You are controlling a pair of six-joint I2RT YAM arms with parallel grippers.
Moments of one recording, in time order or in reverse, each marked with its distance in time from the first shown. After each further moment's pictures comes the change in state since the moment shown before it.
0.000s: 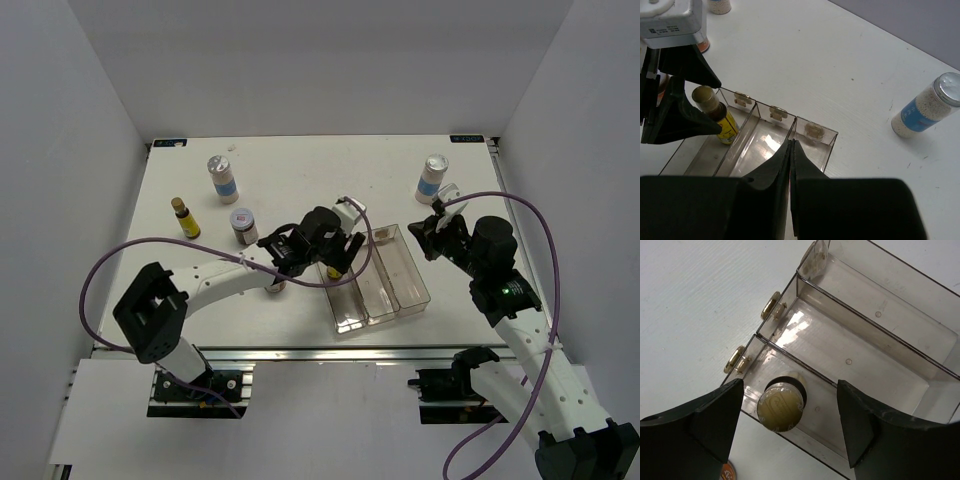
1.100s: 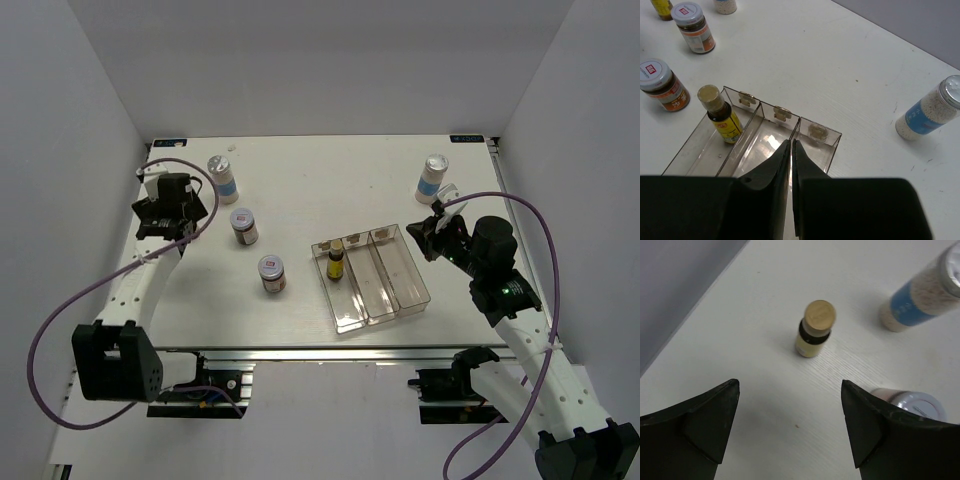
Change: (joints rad) left arm 0.827 -0.338 -0.093 -0.278 -0.386 -0.325; right arm 0.000 0.000 0.000 -0.001 -0.022 0.000
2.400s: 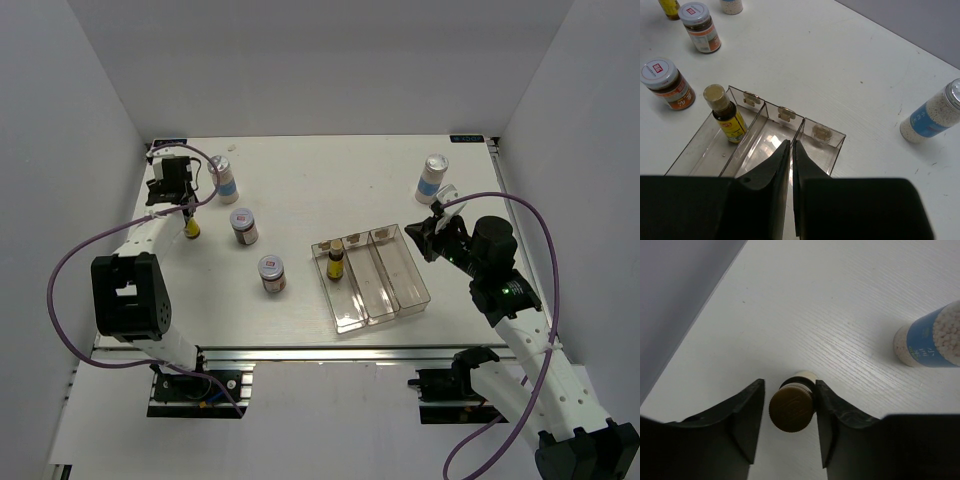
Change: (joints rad) left arm 0.109 0.373 0.150 0.165 0.033 0.135; right arm 0.000 0.000 0.000 0.000 -0.023 0.000
